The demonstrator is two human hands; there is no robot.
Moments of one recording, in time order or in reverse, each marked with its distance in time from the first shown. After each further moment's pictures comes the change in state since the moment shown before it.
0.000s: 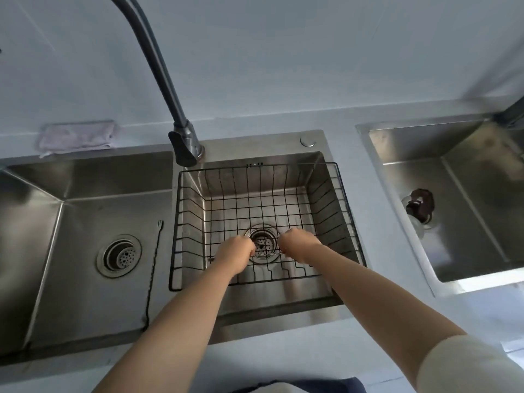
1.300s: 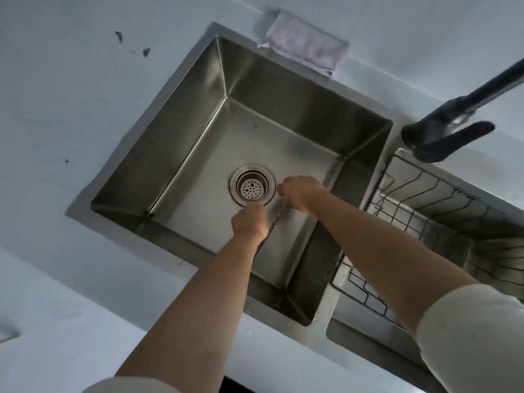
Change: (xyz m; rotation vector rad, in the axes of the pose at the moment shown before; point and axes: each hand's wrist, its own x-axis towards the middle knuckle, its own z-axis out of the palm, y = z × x) left_hand -0.067 -0.240 0.032 -0.525 0.053 -0.762; right_hand 0.162 -0.294 -0.062 -0.518 -0.024 -0.574
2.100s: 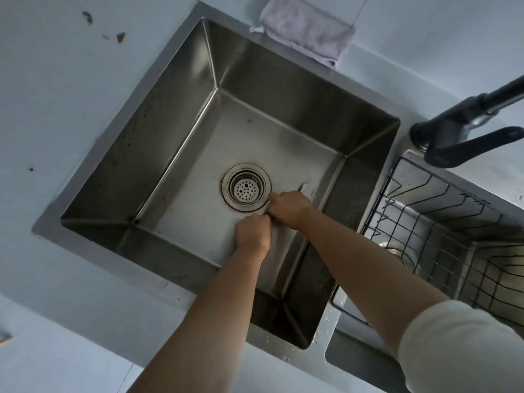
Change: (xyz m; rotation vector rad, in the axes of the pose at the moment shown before) left_hand 0.012 0.007 0.026 0.182 -0.014 0.112; right_hand 0.025 -0.016 0.043 -0.106 0.049 -0.165
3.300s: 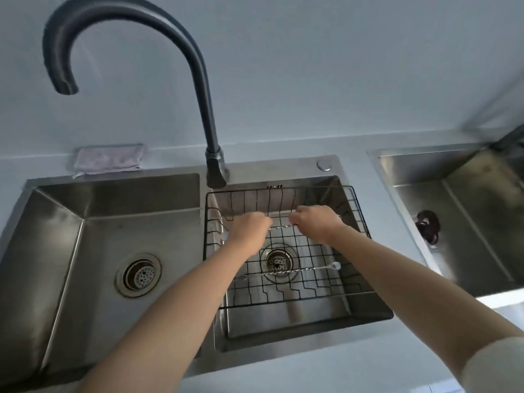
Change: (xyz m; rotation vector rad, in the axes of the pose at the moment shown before) left_hand -0.104 0.227 -0.064 0.330 0.326 0.847; right_hand -0.336 0.085 0.036 0.313 0.232 0.758
